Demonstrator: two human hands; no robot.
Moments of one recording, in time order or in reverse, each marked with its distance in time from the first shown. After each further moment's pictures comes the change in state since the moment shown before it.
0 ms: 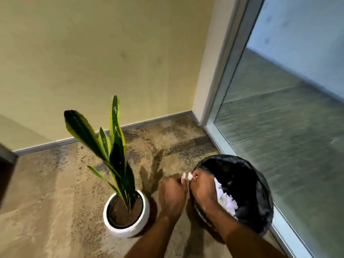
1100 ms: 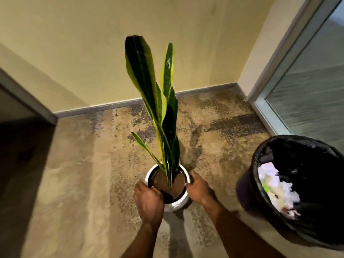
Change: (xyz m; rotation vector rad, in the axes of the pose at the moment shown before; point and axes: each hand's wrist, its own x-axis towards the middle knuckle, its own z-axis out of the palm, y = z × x) left_hand -0.022 -0.266 -0.006 -0.062 0.176 -0.559; right_hand -0.043 -0.032 0.221 -0.037 -0.605 0.090
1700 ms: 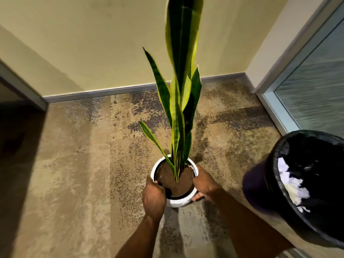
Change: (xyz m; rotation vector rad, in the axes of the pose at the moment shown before) left_hand 0.033 -0.034 0.023 -0.118 -0.160 -0.027; right_hand 0.037 0.005 0.024 0.376 -0.183 0.187
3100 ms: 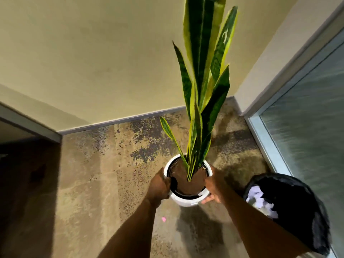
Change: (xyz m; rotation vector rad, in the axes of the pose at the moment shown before) left_hand 0.017 0.243 -0.139 -0.161 -0.469 0.151; right_hand -0.112 -0.180 -0.133 0.191 0.118 0.058
